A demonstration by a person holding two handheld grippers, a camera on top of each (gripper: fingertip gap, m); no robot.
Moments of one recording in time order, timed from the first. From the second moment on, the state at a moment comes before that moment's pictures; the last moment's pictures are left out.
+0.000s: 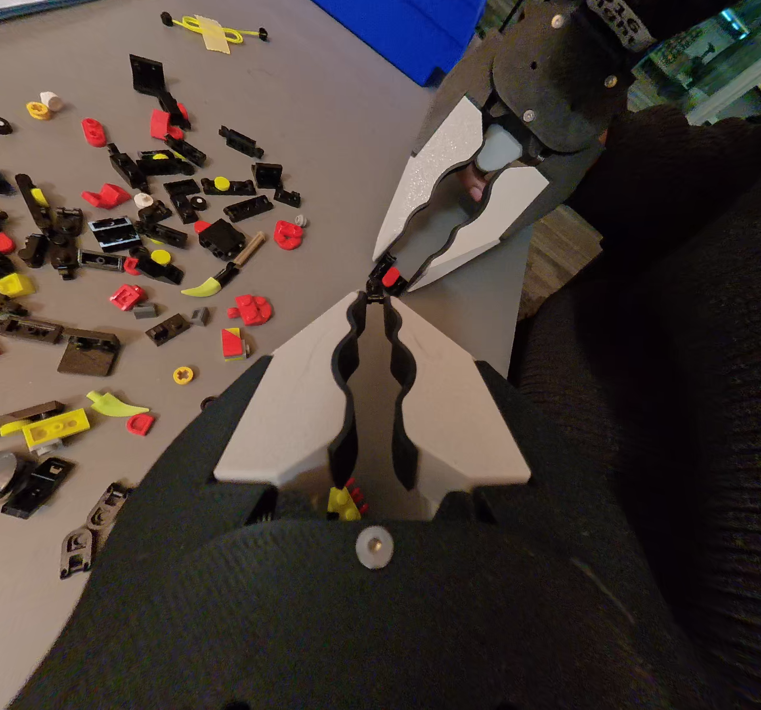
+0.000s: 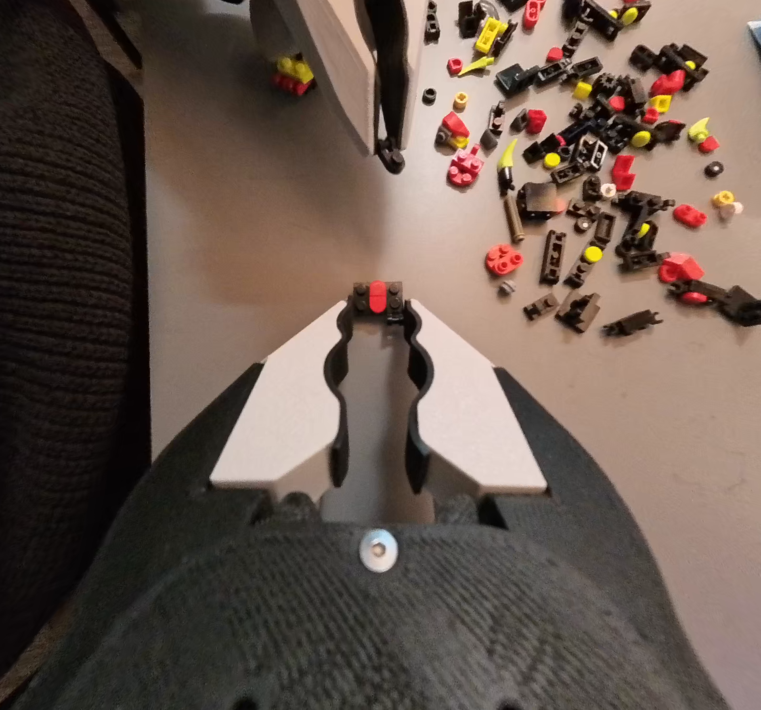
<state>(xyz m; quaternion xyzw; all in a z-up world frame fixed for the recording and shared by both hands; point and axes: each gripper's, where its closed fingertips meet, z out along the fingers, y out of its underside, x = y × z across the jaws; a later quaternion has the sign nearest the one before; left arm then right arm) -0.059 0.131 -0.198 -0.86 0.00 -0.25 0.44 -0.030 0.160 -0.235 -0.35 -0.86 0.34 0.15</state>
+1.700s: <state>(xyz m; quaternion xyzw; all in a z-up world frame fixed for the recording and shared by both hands) -0.009 0.122 -0.236 -0.90 0.12 -0.27 0.34 -0.006 0.126 -0.238 -0.26 -0.89 0.37 0.10</state>
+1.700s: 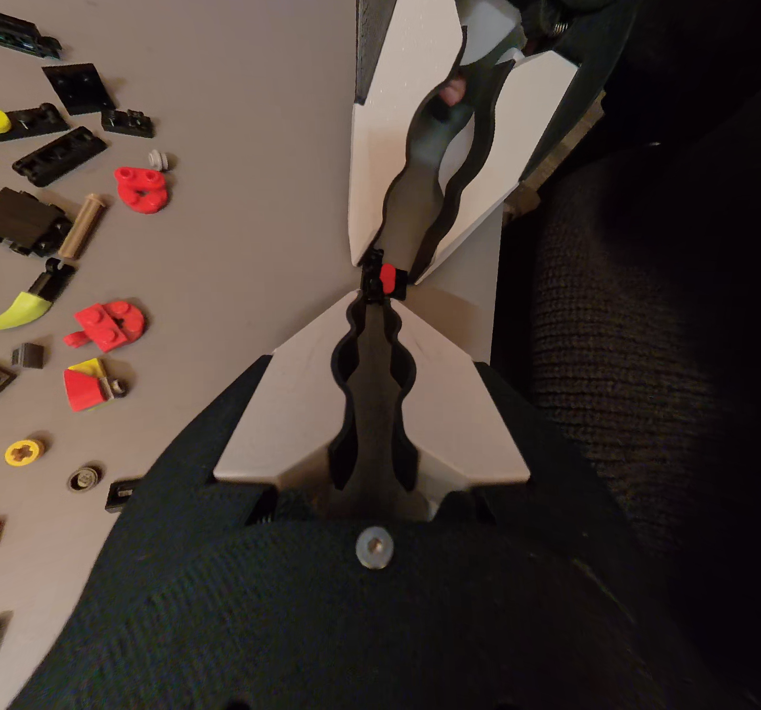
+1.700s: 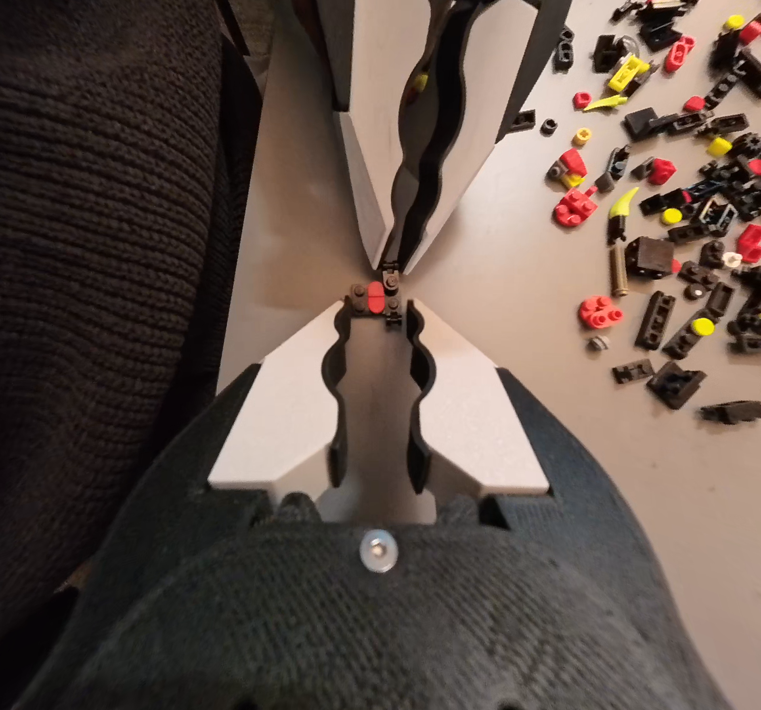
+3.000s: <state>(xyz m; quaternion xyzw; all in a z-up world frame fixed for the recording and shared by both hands) -0.026 0.131 -0.226 -0.88 0.05 -0.30 0.36 -0.050 0.170 -0.170 -0.34 -0.78 0.45 0.28</state>
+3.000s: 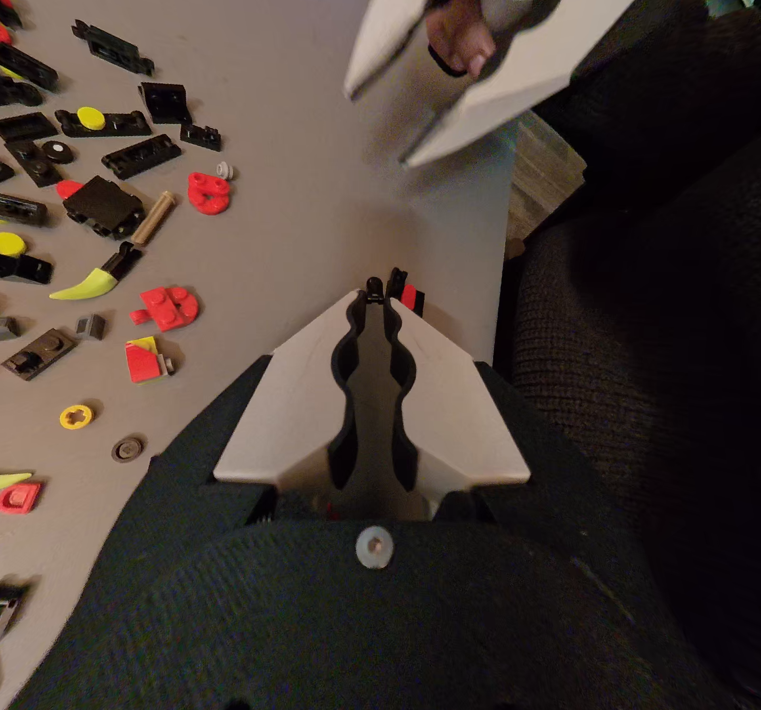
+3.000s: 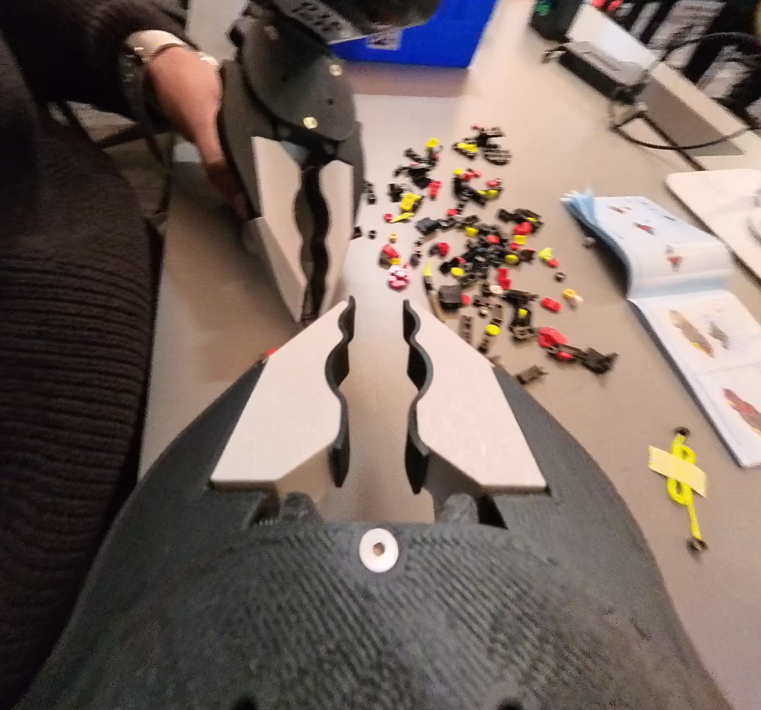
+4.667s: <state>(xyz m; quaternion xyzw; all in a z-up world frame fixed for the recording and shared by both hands) -0.006 0.124 -0.239 -0.89 0.13 -0.27 0.34 -0.016 0.126 -0.227 -0.39 -0.83 0.41 0.04</state>
